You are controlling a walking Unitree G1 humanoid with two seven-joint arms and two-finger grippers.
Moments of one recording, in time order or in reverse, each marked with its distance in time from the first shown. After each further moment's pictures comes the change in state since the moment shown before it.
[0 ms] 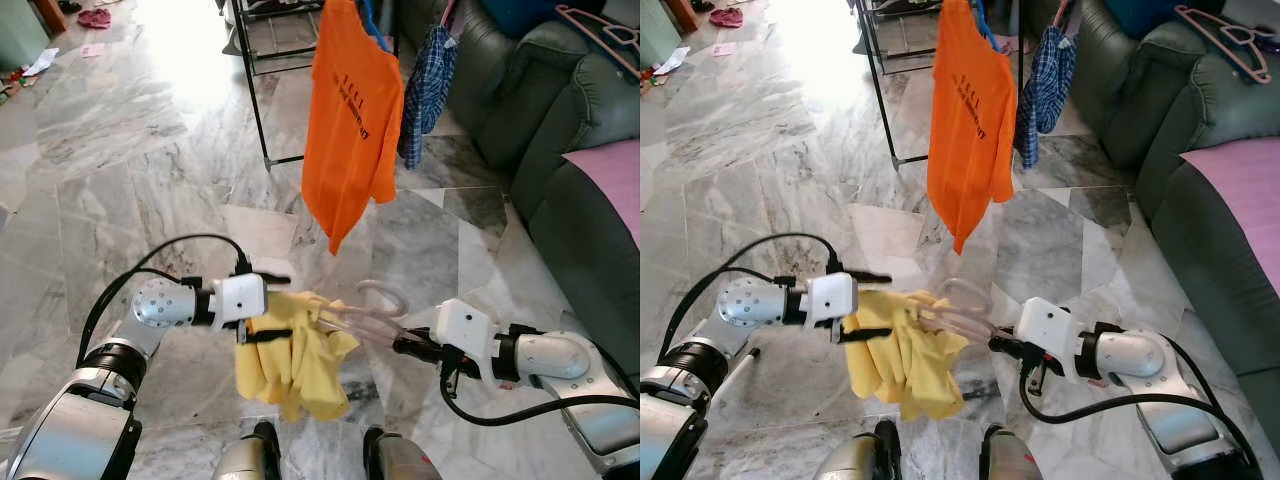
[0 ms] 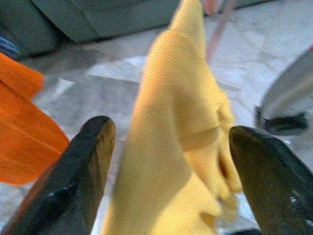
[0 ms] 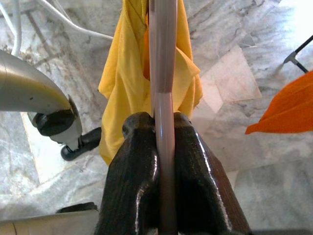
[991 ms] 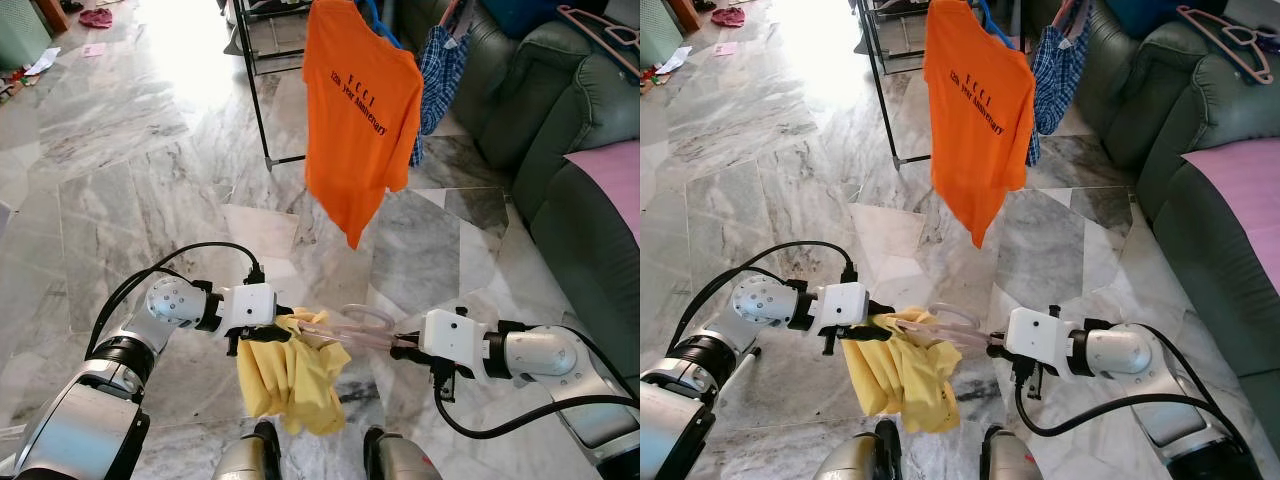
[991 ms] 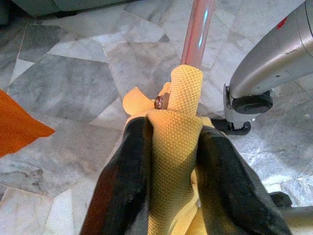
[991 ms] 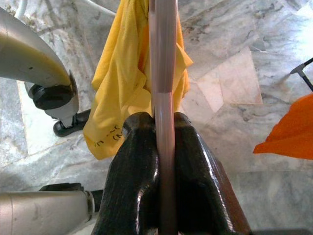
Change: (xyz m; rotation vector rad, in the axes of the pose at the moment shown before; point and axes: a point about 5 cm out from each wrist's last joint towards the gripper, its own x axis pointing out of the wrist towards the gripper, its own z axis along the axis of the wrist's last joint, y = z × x) left arm 0.009 -0.002 -0.002 -0.027 0.084 -0.125; right arm 0.008 -0.001 0.000 -0.137 0.064 0.056
